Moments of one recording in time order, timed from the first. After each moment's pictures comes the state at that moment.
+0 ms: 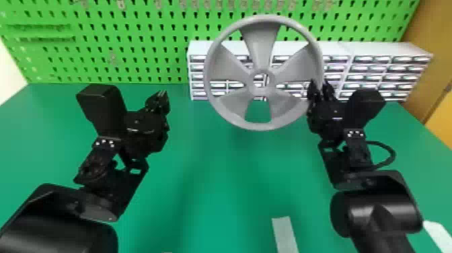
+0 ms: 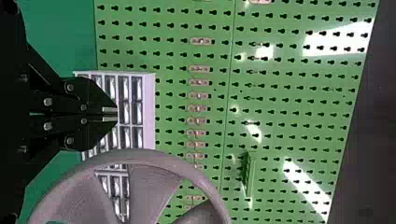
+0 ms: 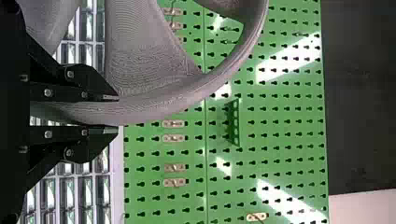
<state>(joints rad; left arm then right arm) 0.08 0.13 -0.12 -2.13 0.18 0.37 0.00 -0.22 -0.06 0.09 -1.48 -0.11 -0.16 -0.04</state>
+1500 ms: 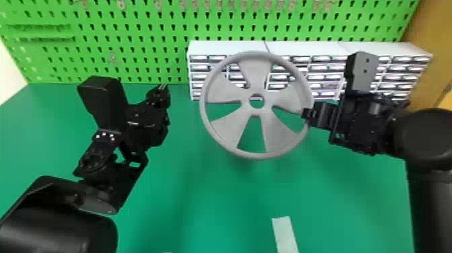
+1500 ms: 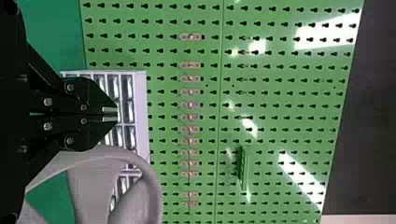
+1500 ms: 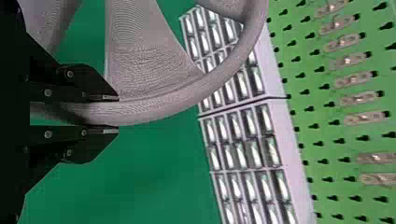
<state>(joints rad) 0.05 0.15 -0.14 -2.12 0.16 0.37 -0.01 -0.39 -0.06 -0.08 -1.89 -0.67 1.28 -0.44</state>
